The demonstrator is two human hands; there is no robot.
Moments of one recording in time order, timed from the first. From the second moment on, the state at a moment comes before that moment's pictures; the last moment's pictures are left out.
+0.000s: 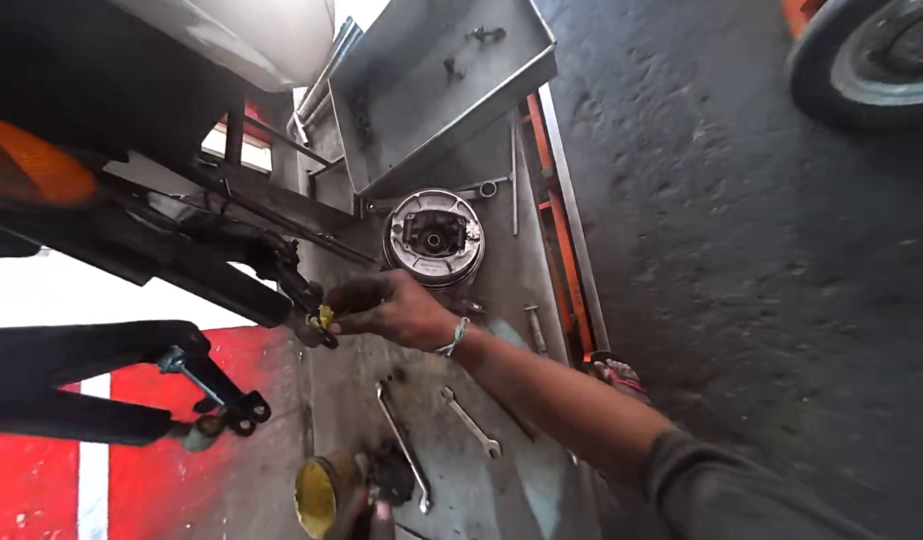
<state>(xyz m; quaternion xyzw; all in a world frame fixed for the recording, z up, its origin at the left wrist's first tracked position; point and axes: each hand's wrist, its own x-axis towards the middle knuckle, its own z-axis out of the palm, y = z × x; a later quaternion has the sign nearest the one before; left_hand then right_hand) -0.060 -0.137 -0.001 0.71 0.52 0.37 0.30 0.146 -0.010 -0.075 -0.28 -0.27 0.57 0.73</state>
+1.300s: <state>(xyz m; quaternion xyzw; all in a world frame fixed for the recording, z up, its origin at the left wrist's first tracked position) 0.011 -0.009 0.006 0.77 0.47 0.35 0.25 0.176 0.005 -0.062 -0.34 -0.41 0.58 0.62</state>
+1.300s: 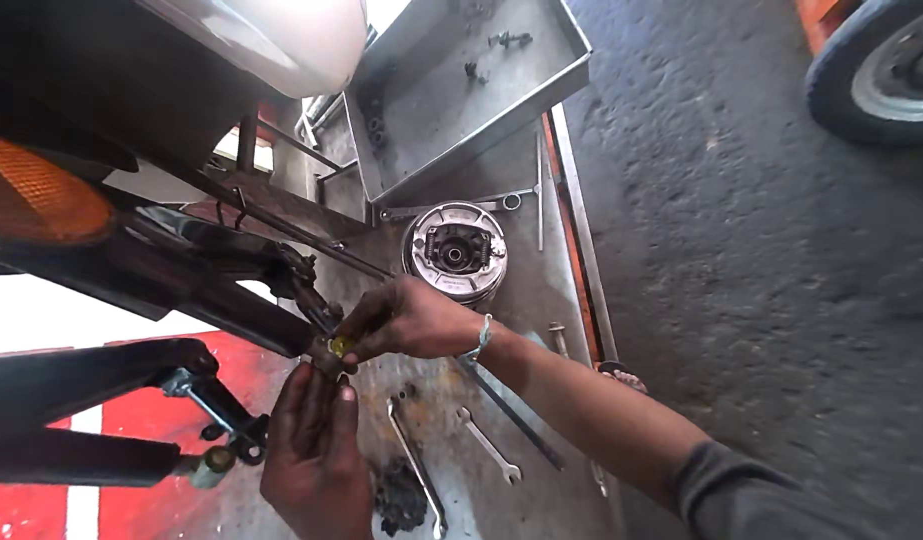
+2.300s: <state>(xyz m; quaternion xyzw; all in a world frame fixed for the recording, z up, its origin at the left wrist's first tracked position) 0.019 -0.015 0.011 0.77 0.50 0.33 0.22 0.092 -0.044 -0.059 -0.46 -0.36 0.45 0.68</state>
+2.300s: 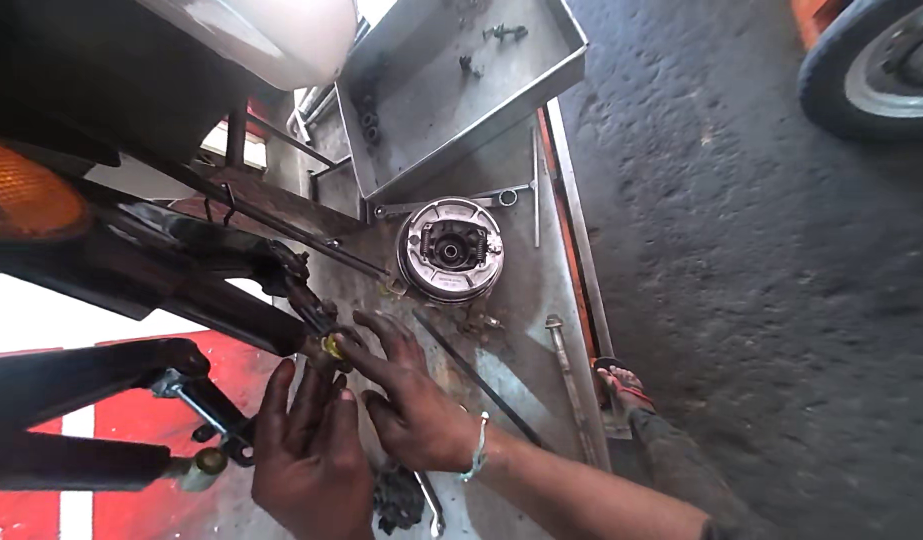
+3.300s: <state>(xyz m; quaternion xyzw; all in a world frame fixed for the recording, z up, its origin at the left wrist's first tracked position) 0.017 -0.006 0.013 0.79 0.47 0.34 0.19 0.106 -0.040 -0.045 -0.46 -0.35 0.43 0.69</state>
